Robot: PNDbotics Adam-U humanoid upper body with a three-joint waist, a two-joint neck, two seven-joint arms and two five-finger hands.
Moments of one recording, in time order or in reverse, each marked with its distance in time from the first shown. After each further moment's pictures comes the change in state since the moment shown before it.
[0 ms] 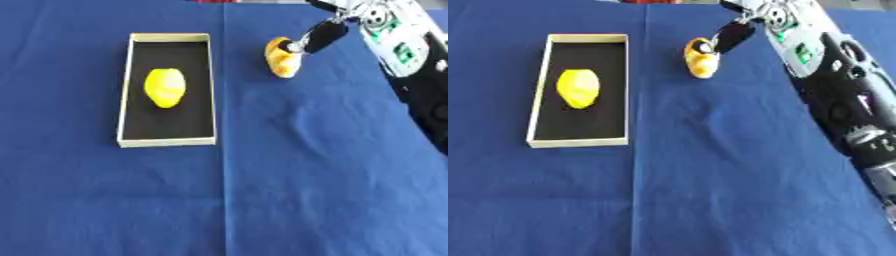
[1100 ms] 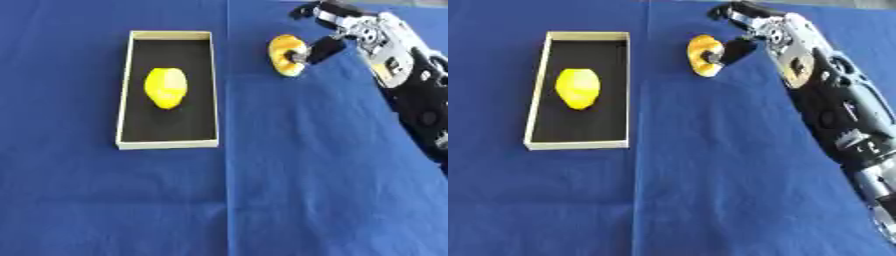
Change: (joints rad) left arm -0.007 0.000 0.000 0.000 0.003 -0.001 -0.005; right arm -0.028 0.039 -0.046 0.173 0.095 0.023 -0.038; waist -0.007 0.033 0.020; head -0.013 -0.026
